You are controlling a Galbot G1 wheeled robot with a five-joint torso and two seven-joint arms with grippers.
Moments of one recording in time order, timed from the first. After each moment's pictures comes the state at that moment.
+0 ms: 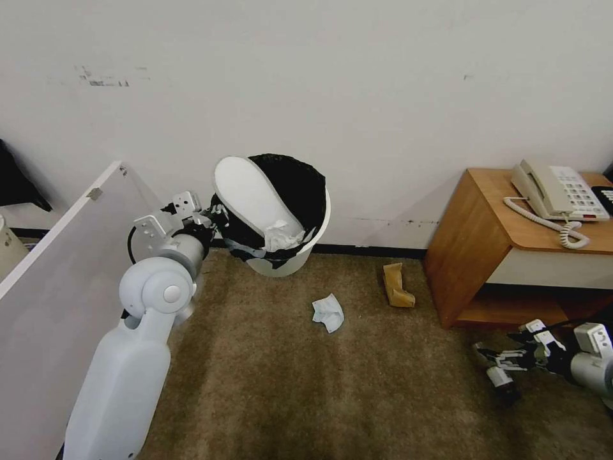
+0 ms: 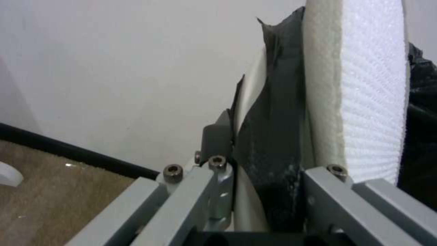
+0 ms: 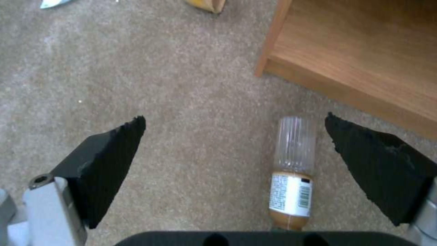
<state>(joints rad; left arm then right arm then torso) 0.86 -1.21 -0.40 -2.02 -0.96 0.56 -0.49 -1.59 0.58 0.79 1.62 0.64 -0.45 -0.49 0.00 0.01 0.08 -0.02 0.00</state>
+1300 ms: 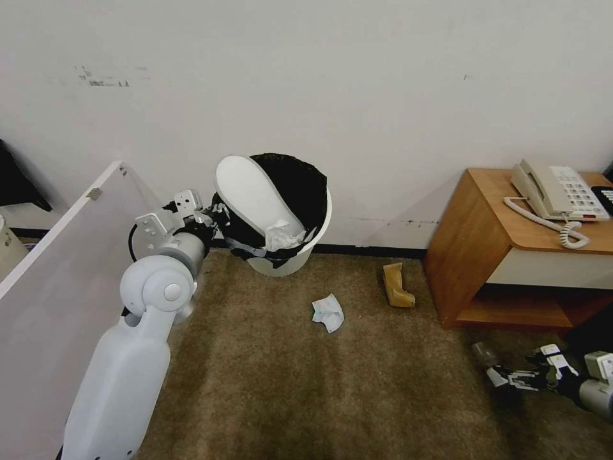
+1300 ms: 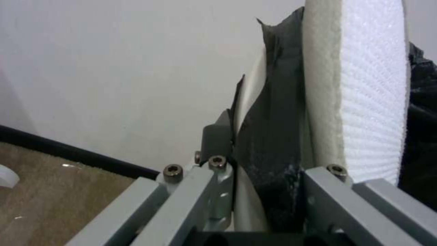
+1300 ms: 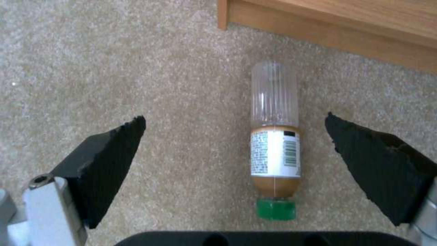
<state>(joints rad) 0.85 -1.20 -0.39 -2.01 -0.96 0.56 -0.49 -1.51 0.71 0.76 1.42 0.55 -0.37 -0.51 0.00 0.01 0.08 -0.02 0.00</state>
